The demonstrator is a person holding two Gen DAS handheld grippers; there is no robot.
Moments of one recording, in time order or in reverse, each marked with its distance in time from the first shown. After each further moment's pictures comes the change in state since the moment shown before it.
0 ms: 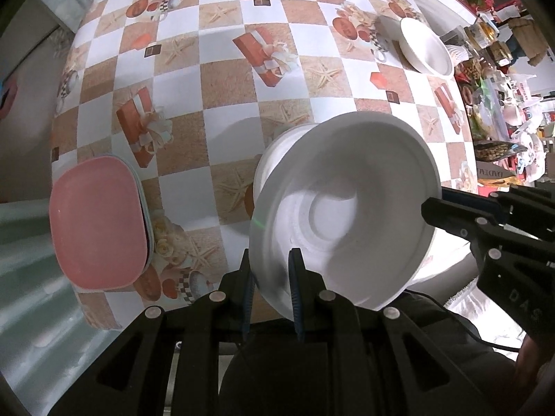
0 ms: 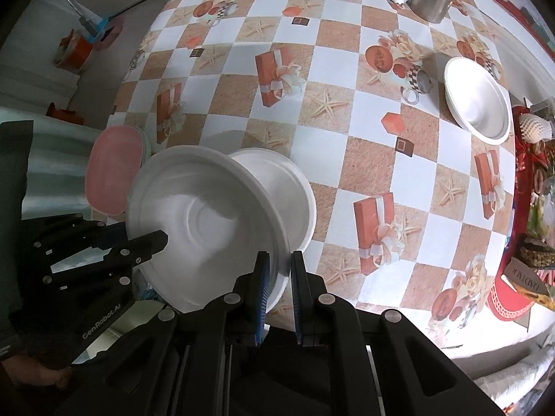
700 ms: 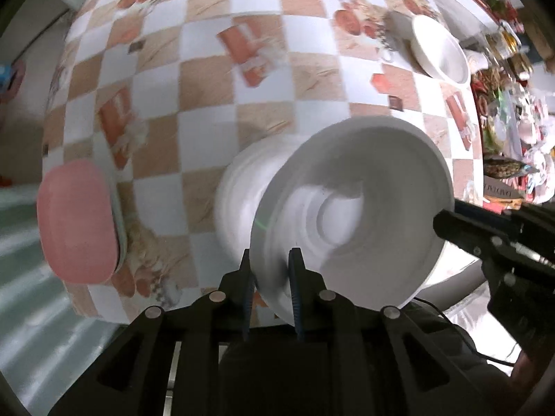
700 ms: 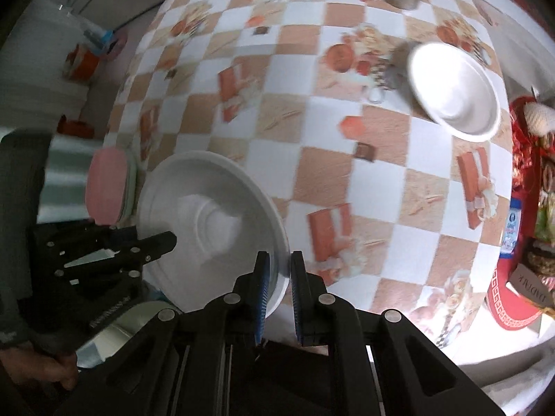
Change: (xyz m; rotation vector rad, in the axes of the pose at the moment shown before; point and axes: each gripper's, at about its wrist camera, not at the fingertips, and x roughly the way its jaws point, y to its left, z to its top) left arm 0.019 -0.030 0.024 -0.094 0.061 0.025; right arm 0.000 -0.057 0.009 -0.024 0.003 0.069
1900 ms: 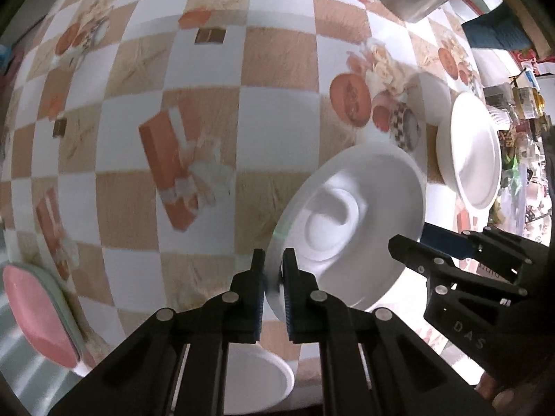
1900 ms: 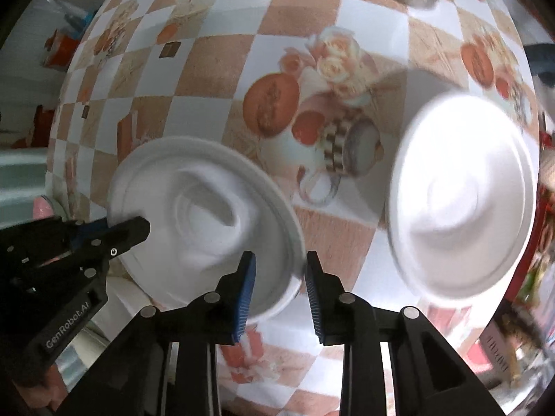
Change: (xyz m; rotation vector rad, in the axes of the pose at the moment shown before) left arm 0.061 -0.064 0.147 -0.111 -0.008 -0.037; right arm 0.078 -0.105 0.121 0.023 0.101 -0.013
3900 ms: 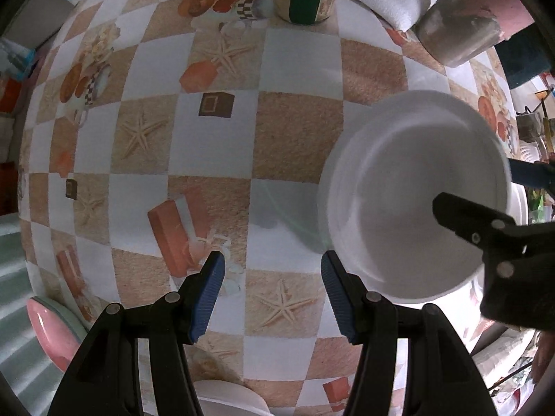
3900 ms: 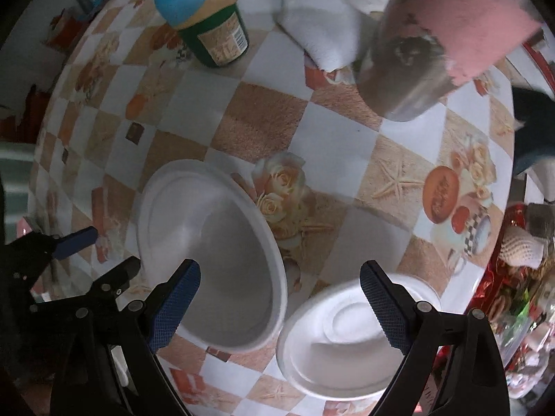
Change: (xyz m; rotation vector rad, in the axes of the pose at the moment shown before) left arm -0.005 0.007 0.079 -0.050 -0.053 0.127; right arm -0.042 -0.024 0.100 -0.186 -0.049 -0.147
